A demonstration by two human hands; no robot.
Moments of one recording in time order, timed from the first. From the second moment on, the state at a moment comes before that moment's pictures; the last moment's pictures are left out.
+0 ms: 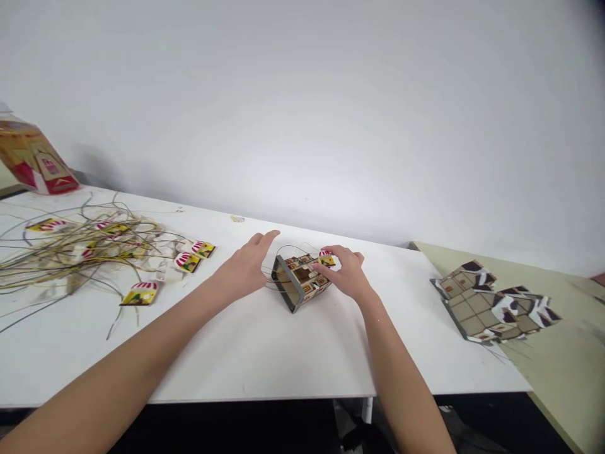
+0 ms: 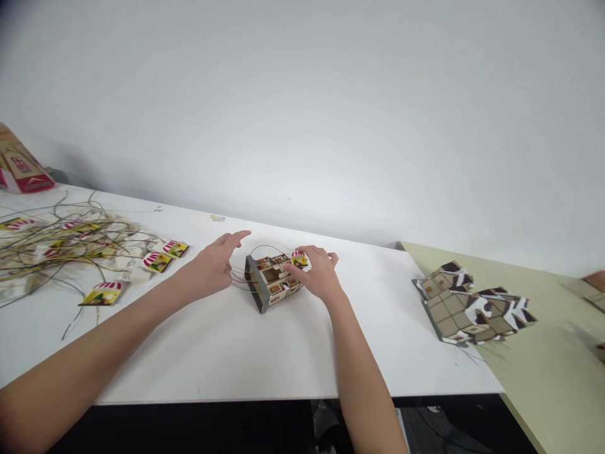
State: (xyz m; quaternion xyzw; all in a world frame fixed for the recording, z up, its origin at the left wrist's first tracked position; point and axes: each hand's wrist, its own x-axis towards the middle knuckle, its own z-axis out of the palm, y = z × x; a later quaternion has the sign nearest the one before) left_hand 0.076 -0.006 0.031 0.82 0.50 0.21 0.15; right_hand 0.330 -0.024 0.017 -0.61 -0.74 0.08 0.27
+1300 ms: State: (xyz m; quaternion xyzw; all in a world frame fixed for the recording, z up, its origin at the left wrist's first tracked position) left_hand 0.125 -0.039 0.006 0.37 0.42 0.32 0.77; right_hand 0.307 -0.043 0.022 -0.51 -0.79 0.15 0.30
